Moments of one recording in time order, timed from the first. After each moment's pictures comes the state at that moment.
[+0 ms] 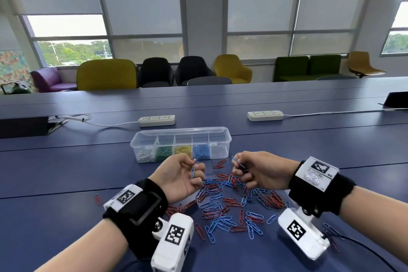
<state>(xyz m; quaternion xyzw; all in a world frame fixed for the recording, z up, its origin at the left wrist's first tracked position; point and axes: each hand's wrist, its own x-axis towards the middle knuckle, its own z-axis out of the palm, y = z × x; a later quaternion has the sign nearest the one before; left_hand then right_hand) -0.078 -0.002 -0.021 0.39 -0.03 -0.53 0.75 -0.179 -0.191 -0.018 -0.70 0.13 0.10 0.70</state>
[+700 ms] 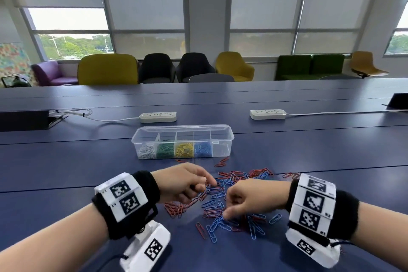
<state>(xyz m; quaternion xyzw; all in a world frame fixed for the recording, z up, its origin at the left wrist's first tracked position) -0.089 0.009 -0.016 0.71 -0.27 -0.46 0.46 -0.193 -0.150 -0.019 -0.96 -0.02 0.22 0.17</state>
